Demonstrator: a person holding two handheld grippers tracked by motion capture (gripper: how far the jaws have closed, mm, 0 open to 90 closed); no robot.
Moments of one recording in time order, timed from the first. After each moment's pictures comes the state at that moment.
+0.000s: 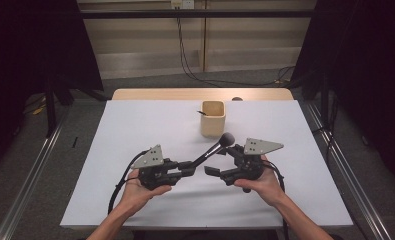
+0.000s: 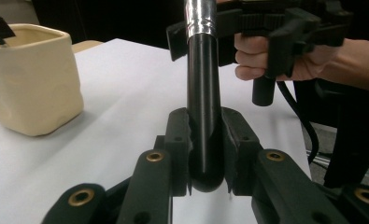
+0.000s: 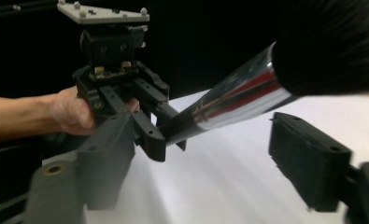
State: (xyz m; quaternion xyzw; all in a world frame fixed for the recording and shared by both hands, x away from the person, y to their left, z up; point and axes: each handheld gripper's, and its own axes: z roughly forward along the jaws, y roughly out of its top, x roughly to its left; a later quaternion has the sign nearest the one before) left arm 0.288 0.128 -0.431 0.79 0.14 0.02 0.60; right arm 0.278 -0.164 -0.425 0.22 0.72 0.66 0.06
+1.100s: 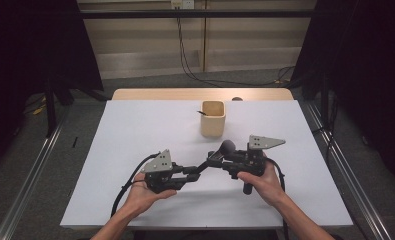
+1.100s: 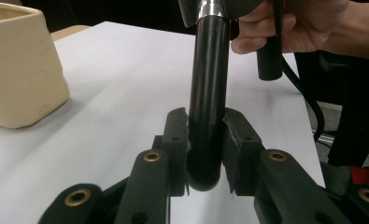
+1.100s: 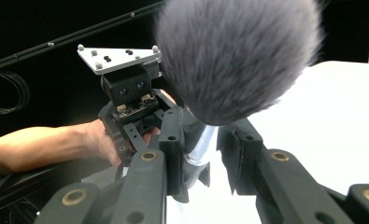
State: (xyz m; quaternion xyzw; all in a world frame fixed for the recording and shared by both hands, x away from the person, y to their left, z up) left arm 0.286 0.115 -0.443 0.81 0.12 0.03 0.57; right arm 0.285 -0.173 -0.428 0.24 0.69 0.68 -0.02
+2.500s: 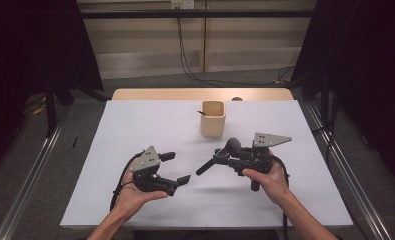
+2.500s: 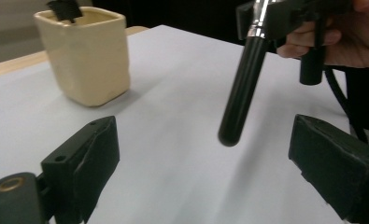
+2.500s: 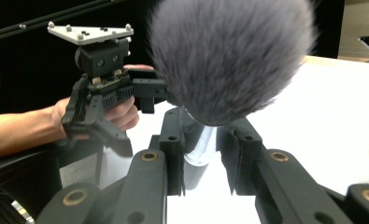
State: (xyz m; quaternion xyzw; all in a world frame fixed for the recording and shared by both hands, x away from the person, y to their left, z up) left arm 0.282 0.143 -0.430 0.79 0.22 0.08 0.56; right arm 0.288 -0.188 -0.422 0.26 0.71 0.65 0.01
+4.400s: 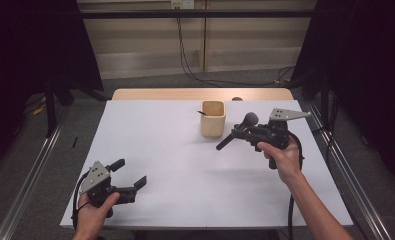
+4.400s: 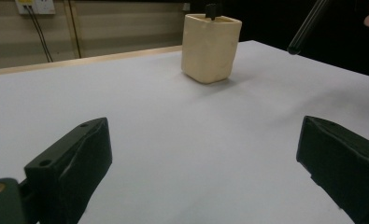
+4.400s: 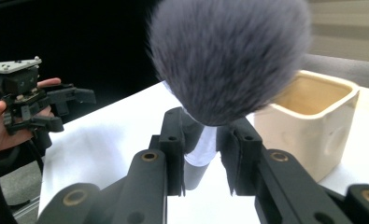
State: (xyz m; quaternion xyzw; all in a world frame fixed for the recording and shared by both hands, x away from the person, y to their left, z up) left arm 0.248 0.241 -0.445 0.73 0.34 0.20 0.56; right arm 0.326 -0.233 -0.380 0.32 0.73 0.60 0.08
